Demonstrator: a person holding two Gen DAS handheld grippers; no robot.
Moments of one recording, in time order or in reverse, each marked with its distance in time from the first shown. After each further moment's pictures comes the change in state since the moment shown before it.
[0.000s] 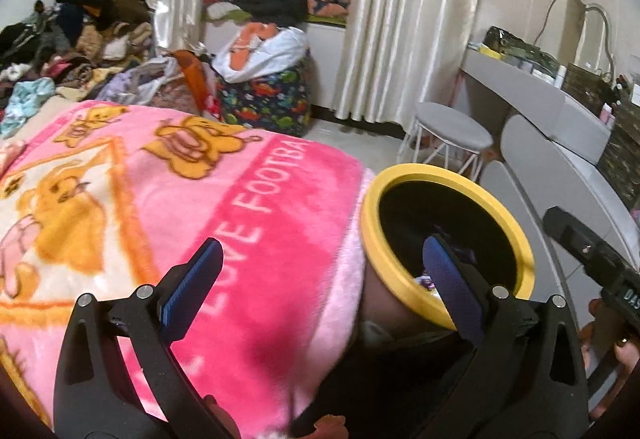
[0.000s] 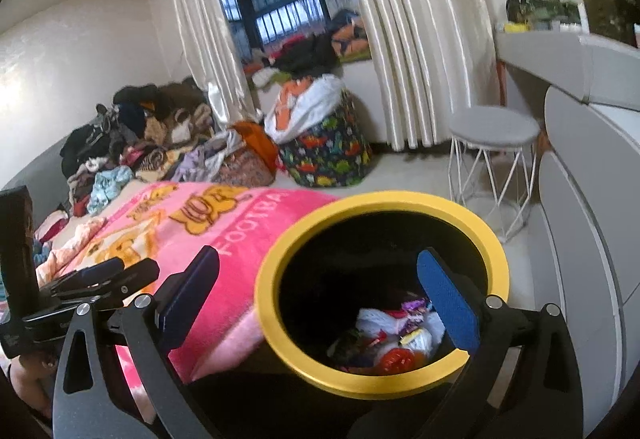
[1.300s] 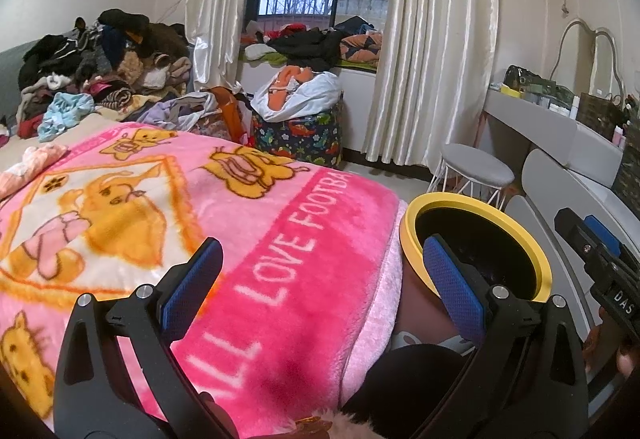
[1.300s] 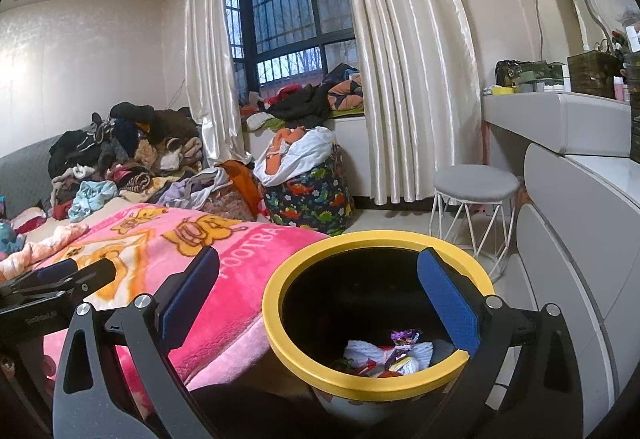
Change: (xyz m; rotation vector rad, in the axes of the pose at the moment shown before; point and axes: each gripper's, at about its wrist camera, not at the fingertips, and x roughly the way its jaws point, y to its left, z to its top) left arm -0.050 0.027 -0.027 -0.032 -0.160 0.090; right arm -0.020 0.032 -0.033 -0.101 -0.192 -0.090
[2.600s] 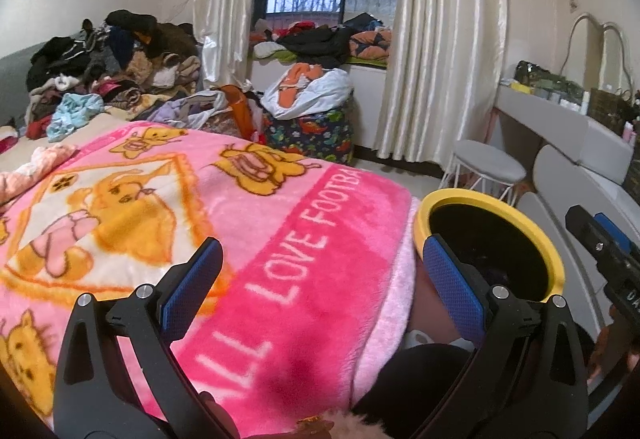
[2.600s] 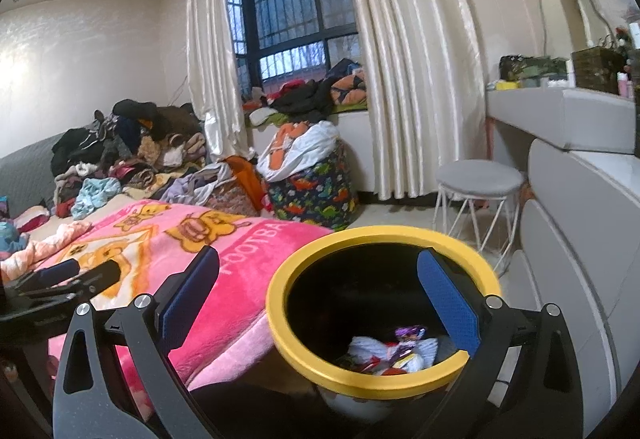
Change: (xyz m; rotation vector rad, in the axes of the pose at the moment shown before) left arm 0.002 0.001 0.001 0.002 0.013 0.055; right arm 0.004 0.000 -0.002 0.000 0.033 0.029
